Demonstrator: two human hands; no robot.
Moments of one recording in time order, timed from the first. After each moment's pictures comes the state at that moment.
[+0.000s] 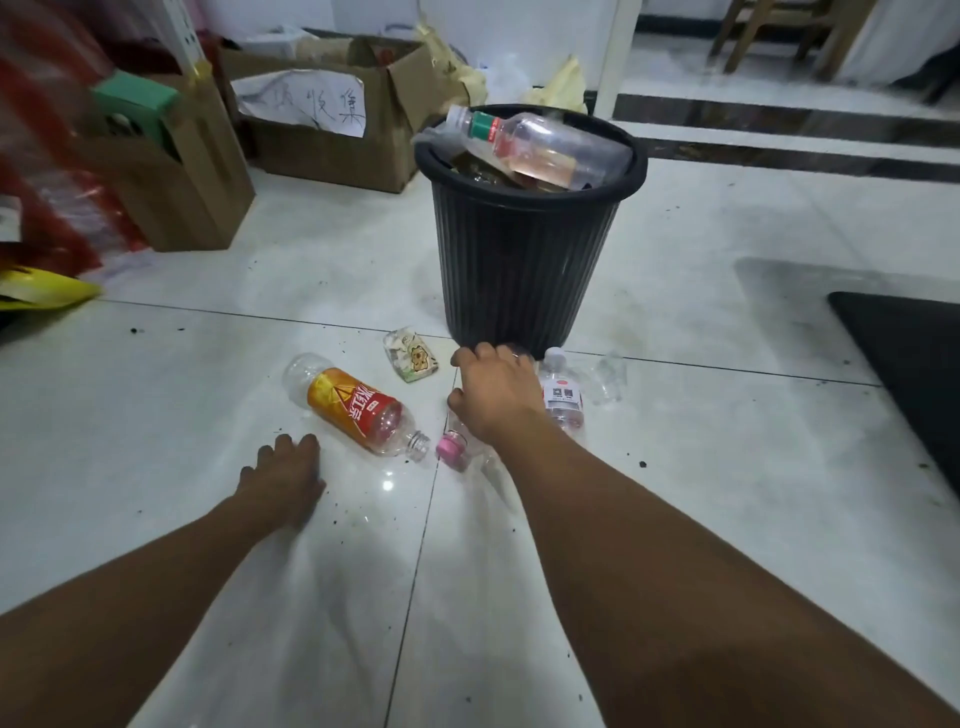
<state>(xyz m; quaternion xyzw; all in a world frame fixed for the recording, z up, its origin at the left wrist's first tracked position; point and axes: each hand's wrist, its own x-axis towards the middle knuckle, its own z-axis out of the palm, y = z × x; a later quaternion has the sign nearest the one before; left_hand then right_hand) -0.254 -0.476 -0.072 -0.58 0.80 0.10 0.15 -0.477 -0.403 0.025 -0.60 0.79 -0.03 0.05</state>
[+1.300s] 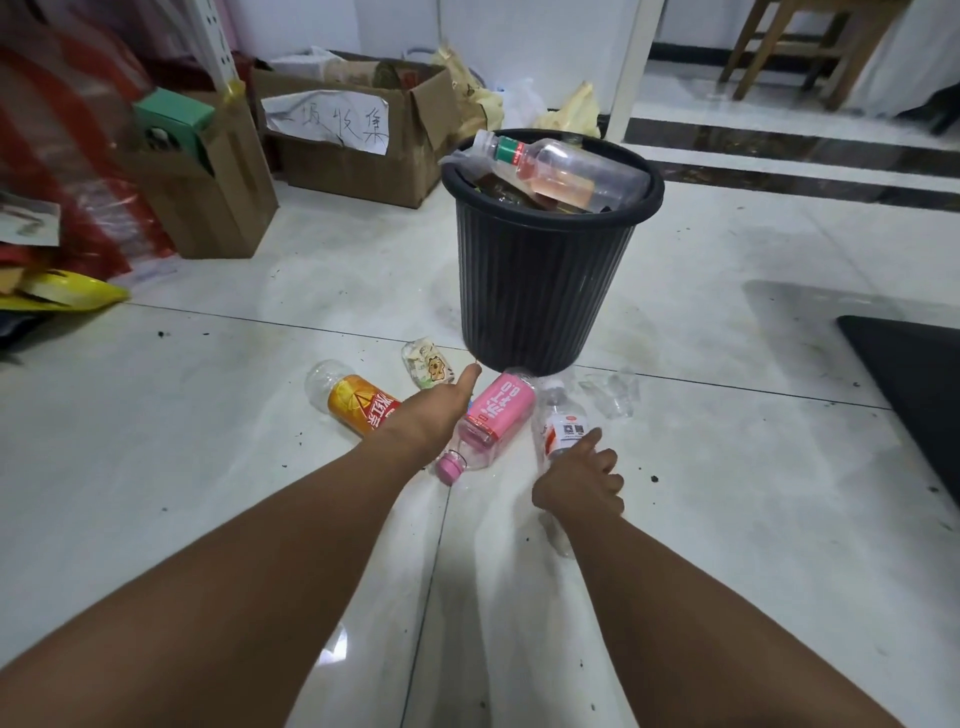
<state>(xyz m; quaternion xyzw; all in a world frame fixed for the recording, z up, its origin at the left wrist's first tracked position) -0.377 -0.450 0.013 -0.41 0.89 0.17 0.06 -0.497 -0.351 -0.037 -0.22 0.94 -0.05 0.23</state>
